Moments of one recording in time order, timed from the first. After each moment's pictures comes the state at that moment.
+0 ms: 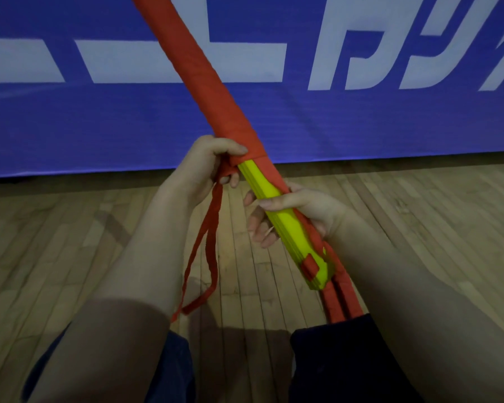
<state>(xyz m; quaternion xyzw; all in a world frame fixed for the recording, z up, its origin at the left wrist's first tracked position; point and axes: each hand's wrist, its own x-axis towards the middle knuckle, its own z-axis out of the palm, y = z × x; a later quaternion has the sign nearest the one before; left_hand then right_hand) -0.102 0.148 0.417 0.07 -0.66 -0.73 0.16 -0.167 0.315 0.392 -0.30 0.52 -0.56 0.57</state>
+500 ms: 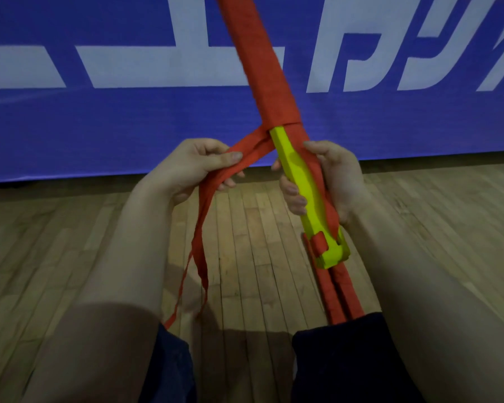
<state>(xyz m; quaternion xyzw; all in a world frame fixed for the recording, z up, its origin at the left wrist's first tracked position) -0.086 0.127 0.423 0.11 -0.76 -0.64 0.10 -0.181 0.328 0.420 -0.26 0.48 -0.69 0.47</state>
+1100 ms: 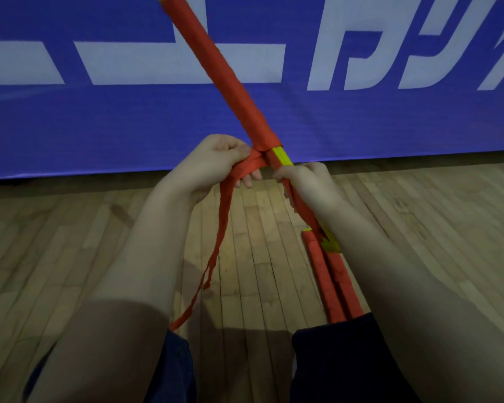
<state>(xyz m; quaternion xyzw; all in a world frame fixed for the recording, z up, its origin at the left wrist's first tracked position) -0.096 0.155 0.427 0.07 -0.82 -0.56 0.11 -0.181 0.304 0.393 -0.15 0.79 -0.58 0.16</state>
